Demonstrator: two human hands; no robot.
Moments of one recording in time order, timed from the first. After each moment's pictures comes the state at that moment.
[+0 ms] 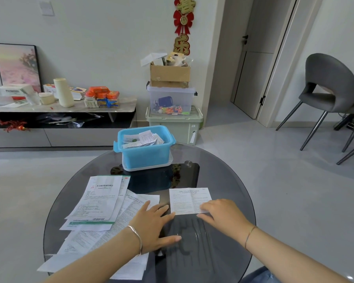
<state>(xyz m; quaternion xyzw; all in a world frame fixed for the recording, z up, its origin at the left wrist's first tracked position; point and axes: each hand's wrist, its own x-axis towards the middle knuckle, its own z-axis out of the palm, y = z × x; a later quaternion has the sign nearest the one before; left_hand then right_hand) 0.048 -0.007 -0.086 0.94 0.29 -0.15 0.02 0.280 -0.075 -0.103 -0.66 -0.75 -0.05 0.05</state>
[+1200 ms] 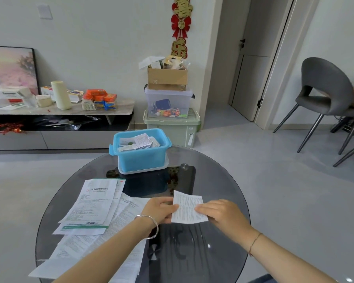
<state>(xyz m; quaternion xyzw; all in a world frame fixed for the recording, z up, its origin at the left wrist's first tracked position) 0.096 0.006 -0.083 0.61 0.47 0.19 0.61 0.299 -0.085 -0.105 -0.53 -0.81 -0.13 0.22</state>
